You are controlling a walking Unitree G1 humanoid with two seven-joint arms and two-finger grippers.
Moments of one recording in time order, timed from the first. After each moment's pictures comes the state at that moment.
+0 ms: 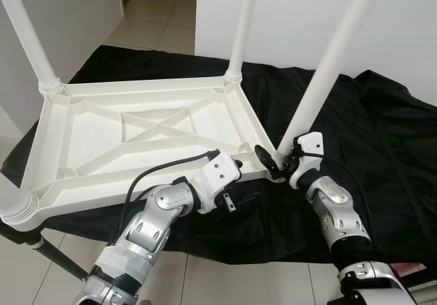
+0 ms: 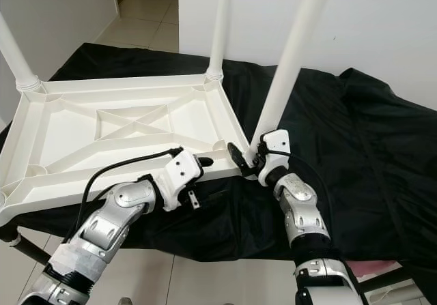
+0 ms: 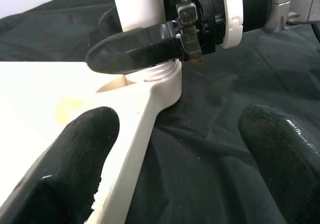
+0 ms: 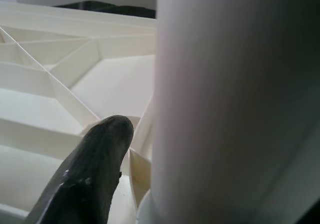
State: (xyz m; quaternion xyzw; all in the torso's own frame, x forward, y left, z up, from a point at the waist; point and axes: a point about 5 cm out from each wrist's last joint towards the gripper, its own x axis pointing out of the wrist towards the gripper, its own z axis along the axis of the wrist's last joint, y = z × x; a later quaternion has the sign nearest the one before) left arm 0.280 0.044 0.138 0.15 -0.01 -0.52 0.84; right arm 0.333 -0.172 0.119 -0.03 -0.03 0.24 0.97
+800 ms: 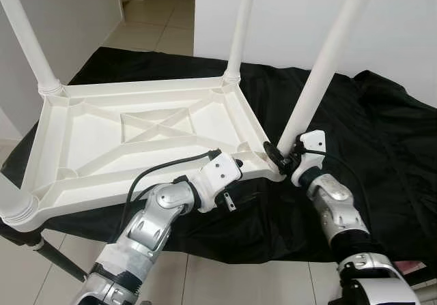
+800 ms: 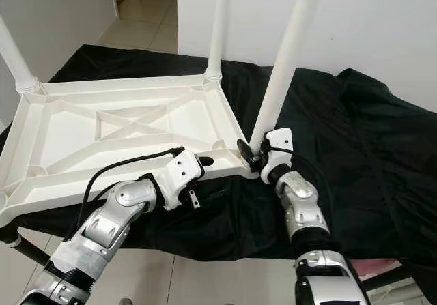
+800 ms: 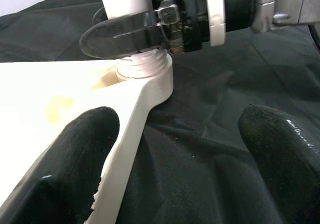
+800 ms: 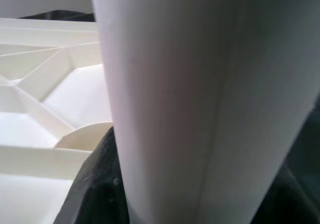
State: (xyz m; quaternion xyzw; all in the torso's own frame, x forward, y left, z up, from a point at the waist) left arm 0.280 0.040 0.133 0.15 -0.01 -0.53 0.83; right arm 0.338 -0.174 0.116 -0.01 -0.03 0.15 0.99
